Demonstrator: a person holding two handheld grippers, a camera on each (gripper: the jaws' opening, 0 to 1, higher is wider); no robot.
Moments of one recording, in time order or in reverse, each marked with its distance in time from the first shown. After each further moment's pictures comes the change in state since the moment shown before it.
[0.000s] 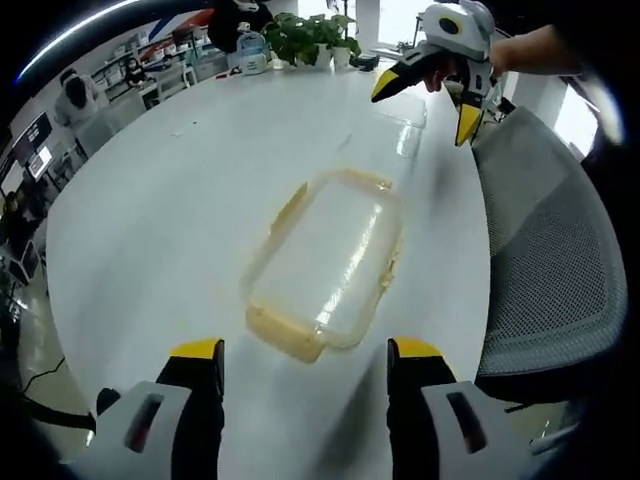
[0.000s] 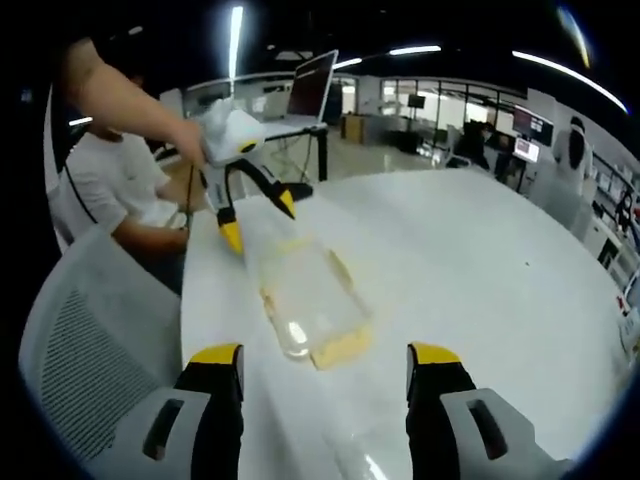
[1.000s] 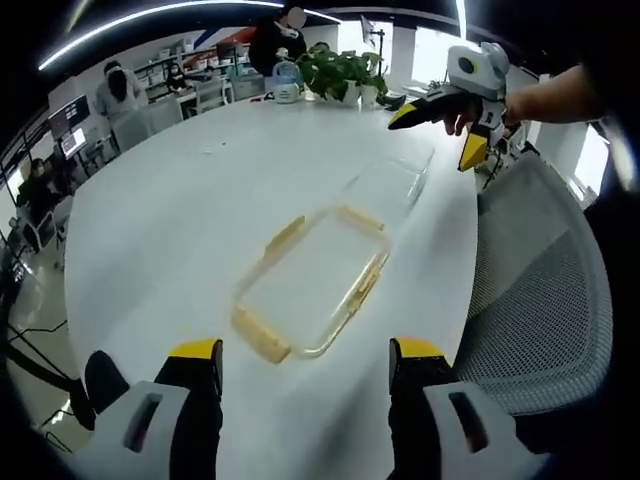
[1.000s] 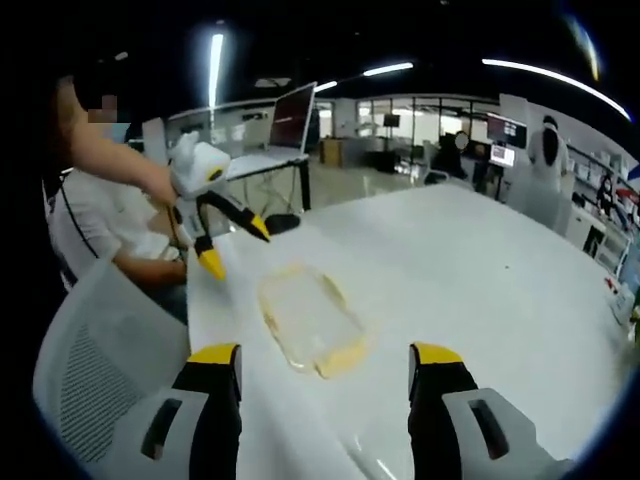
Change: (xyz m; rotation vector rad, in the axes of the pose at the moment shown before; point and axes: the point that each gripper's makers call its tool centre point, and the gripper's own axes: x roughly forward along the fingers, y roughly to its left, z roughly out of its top) left arm -0.026 -0.024 0.010 -0.151 -0.128 0.084; right arm -0.028 0.007 0.016 0.061 -0.110 -0.066
